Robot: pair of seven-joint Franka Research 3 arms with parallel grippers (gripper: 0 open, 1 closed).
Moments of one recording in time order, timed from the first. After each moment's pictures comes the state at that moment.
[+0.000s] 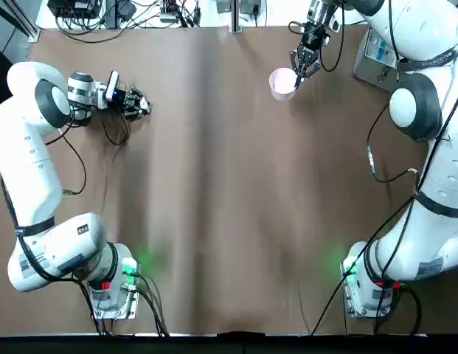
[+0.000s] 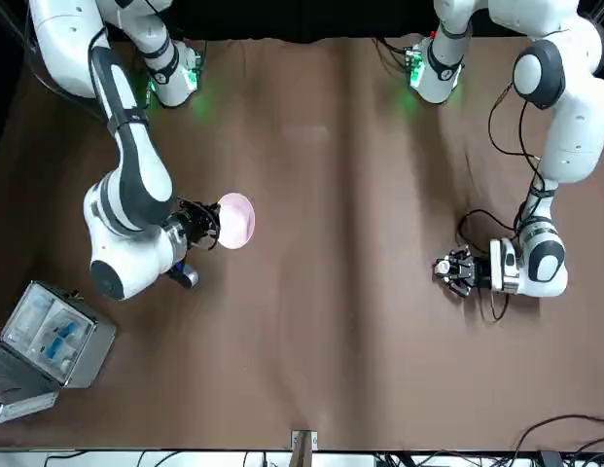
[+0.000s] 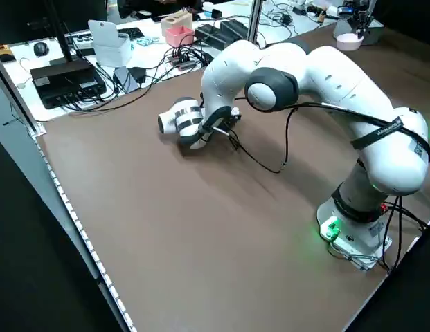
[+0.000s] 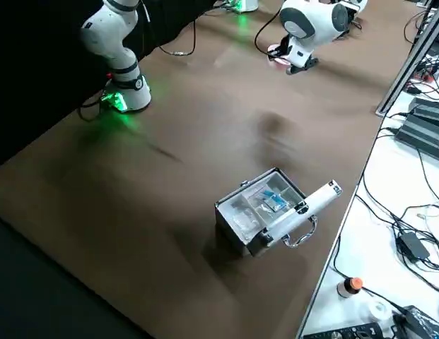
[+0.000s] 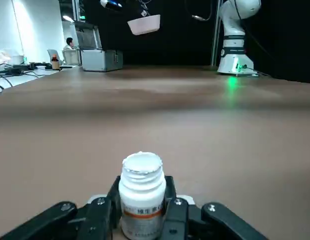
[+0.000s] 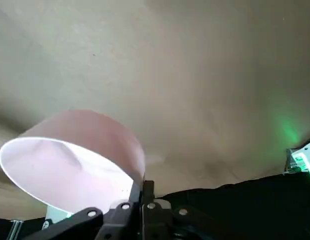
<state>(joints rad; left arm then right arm) 0.39 1.07 -0.11 -1.45 -0.99 1.53 2.56 0.18 0.60 0.11 -1.35 0.46 1.39 0.74</state>
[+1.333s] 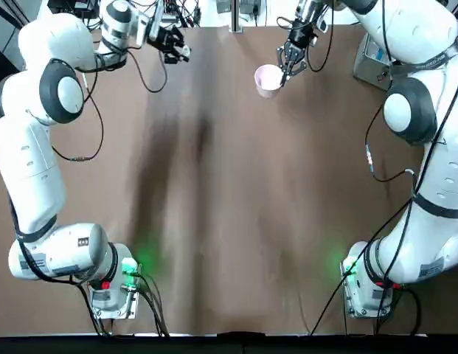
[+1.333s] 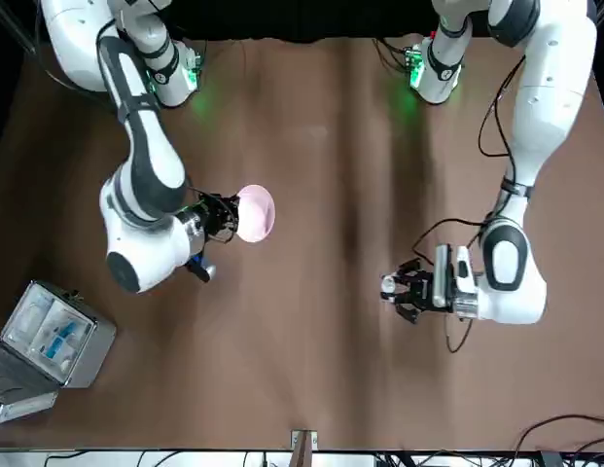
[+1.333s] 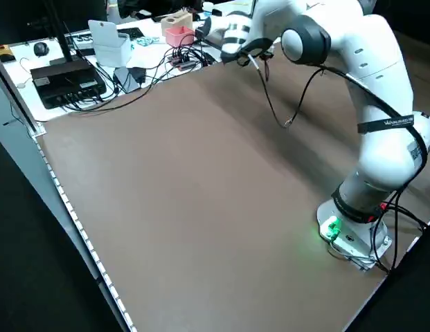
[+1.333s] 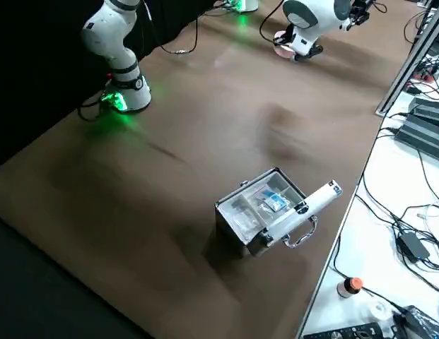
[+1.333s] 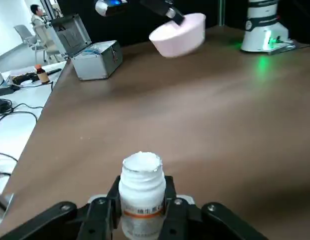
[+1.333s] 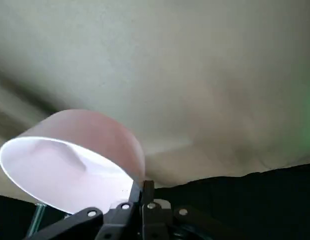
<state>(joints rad) 0.09 0.77 -0.33 -1.42 -0.96 1.91 2.25 0.26 0.61 0.11 -1.32 0.57 1.43 0.82</state>
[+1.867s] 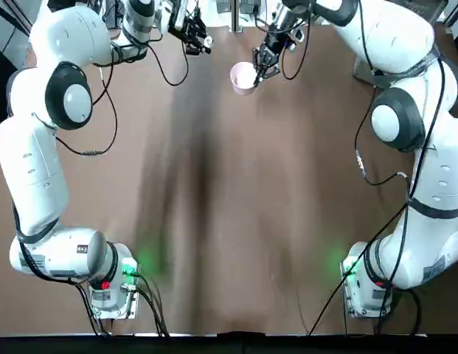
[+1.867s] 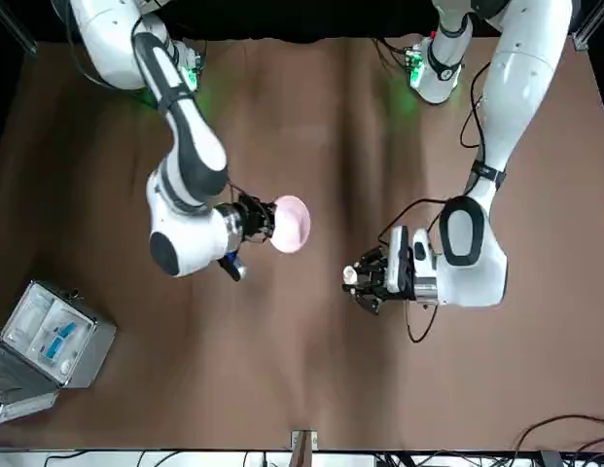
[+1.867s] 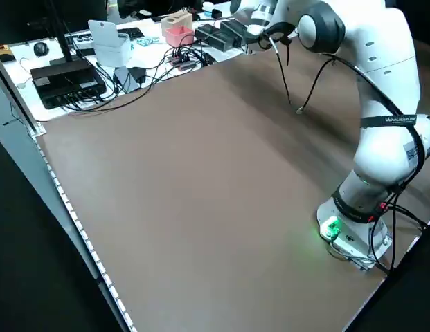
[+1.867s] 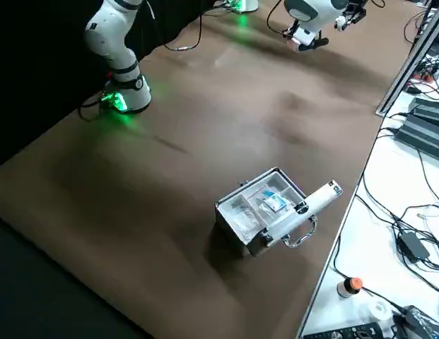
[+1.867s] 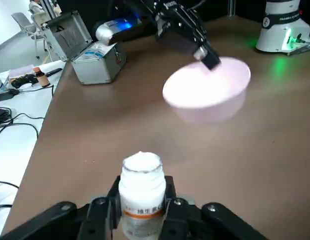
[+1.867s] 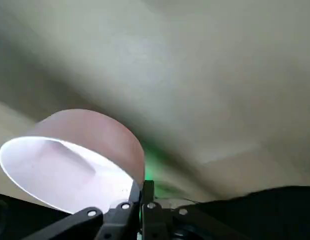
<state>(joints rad) -0.06 0.70 -0.35 -1.42 -0.94 2.07 2.11 0.40 0.65 0.11 -1.32 0.66 1.71 0.99</state>
